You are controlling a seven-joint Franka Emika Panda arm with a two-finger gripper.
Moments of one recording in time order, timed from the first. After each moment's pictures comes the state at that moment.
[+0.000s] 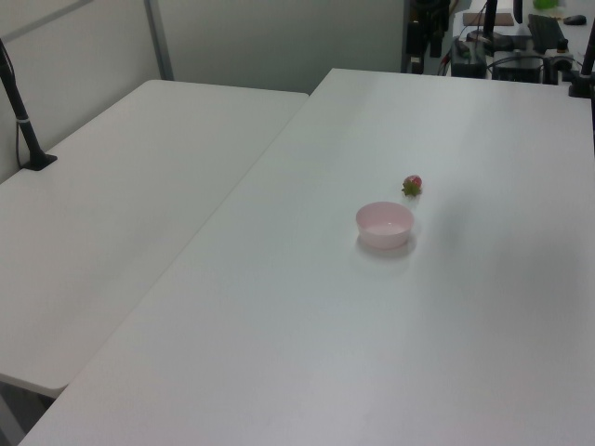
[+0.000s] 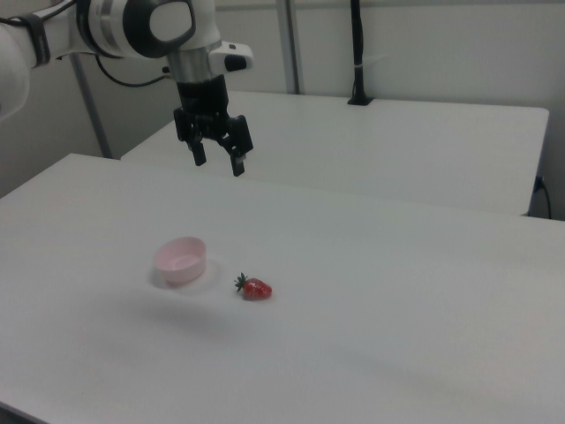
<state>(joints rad) -0.04 0.19 -0.05 -1.42 -0.02 1.60 0.03</state>
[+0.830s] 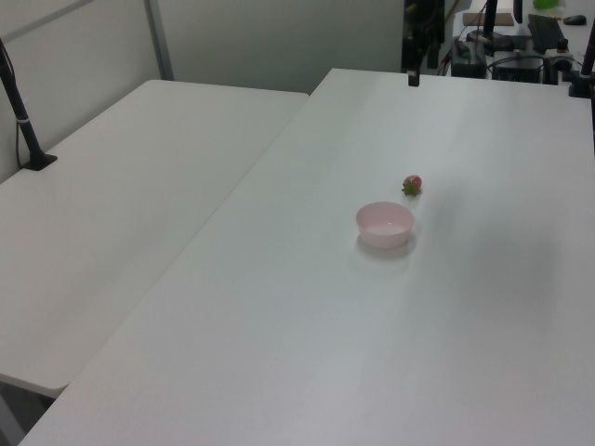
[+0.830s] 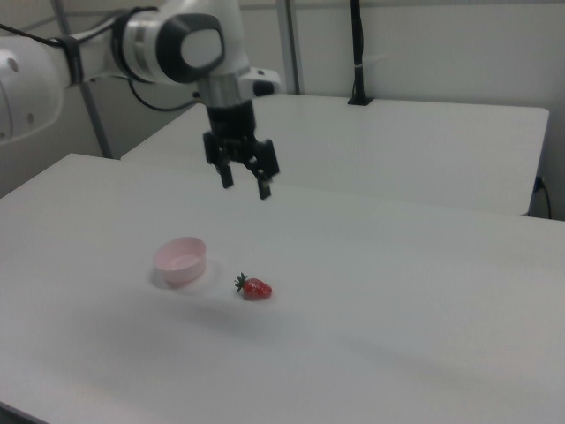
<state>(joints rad) -0.09 0.26 -0.05 -1.44 -0.06 1.65 0.03</state>
